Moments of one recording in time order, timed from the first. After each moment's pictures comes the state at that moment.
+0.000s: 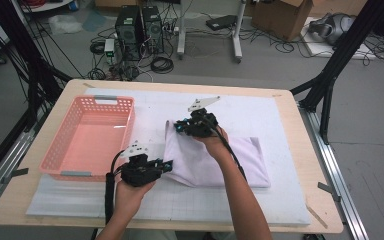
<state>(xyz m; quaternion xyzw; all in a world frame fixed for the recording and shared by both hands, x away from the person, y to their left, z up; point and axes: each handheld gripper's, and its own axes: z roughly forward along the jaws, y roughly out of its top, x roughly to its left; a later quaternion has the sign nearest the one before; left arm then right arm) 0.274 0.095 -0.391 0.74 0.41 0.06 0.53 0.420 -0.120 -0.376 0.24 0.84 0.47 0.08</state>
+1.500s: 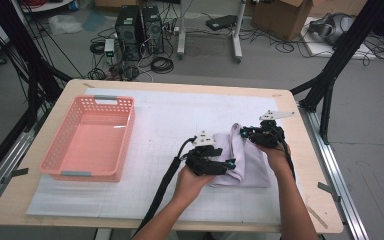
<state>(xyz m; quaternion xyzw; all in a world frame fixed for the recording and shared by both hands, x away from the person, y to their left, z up) 0.310 -0.036 -0.394 0.76 0.34 0.04 0.56 0.396 -0.301 -0.398 0.38 0.80 0.44 0.15</state>
